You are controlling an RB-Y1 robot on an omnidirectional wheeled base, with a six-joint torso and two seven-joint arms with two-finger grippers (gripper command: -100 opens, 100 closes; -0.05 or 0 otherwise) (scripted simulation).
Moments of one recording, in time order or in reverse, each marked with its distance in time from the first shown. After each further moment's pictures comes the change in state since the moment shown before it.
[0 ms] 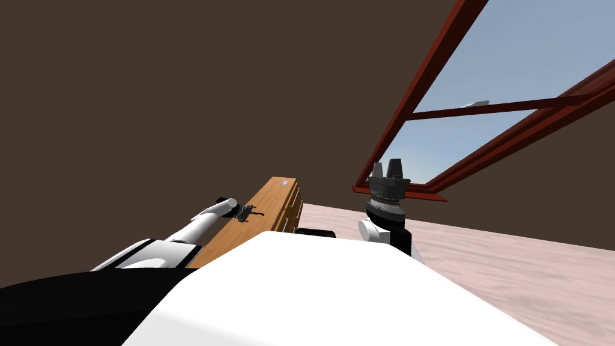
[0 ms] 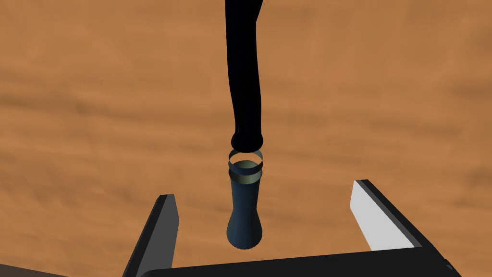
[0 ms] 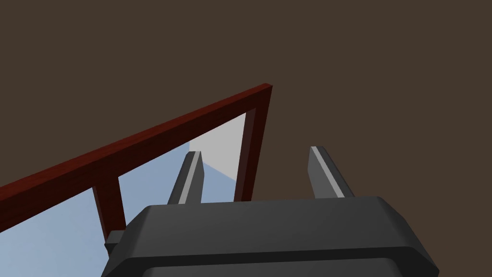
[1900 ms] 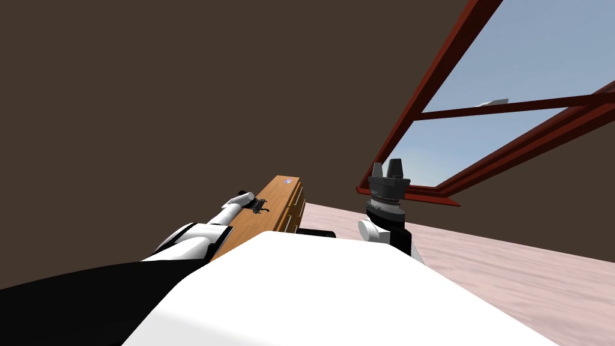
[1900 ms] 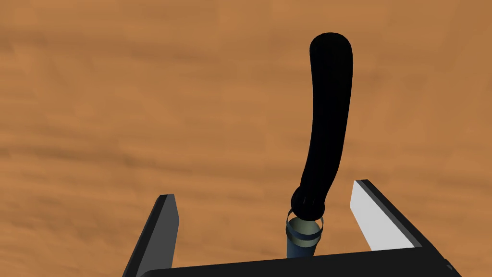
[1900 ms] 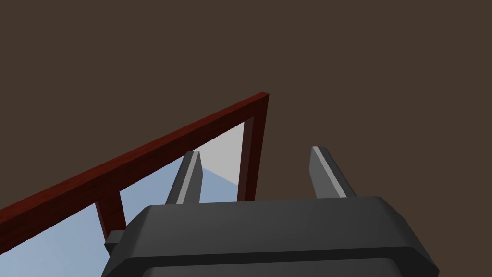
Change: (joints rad) left arm -0.216 -0.192 0.045 0.091 -0.293 0.020 0.022; right arm 0.000 0.000 0.000 0.000 0.000 0.000 0.000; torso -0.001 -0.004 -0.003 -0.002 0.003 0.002
